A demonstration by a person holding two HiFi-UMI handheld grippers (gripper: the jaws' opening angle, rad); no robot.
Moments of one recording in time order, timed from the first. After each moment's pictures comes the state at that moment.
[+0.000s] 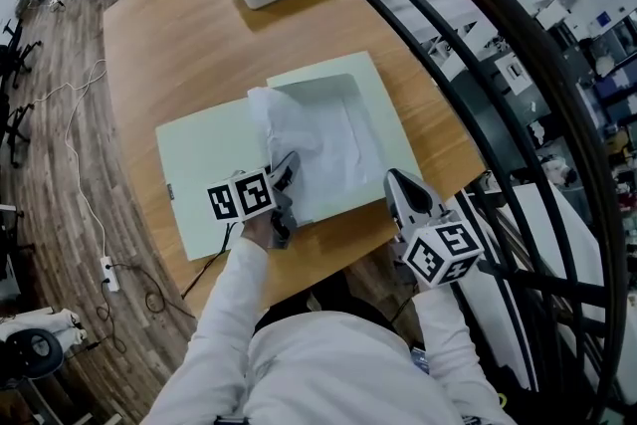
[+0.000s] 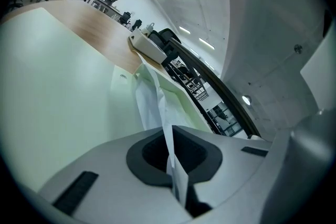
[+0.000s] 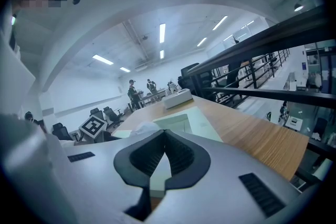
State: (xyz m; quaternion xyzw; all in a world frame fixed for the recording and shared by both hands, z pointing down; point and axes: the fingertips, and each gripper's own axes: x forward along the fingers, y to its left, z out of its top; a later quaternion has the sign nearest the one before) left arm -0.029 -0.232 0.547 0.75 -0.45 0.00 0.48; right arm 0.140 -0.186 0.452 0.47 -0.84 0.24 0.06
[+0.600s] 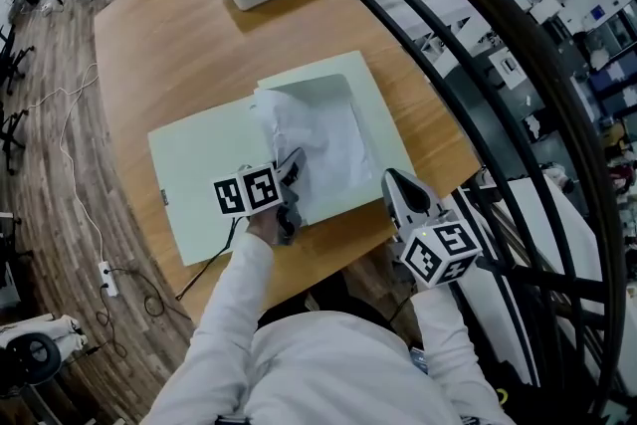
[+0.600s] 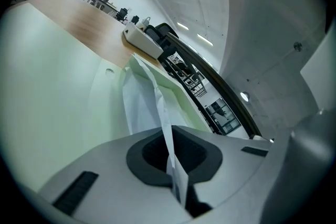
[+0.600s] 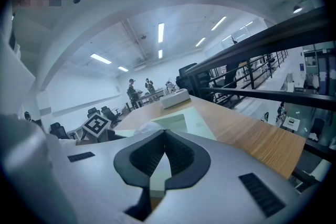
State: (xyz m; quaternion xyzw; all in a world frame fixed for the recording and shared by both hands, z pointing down) left arm -0.002 -0.245 0.550 0.76 -0.43 0.01 0.48; right arm 0.149 -0.189 0.454 0.48 -0.84 0.24 0.07
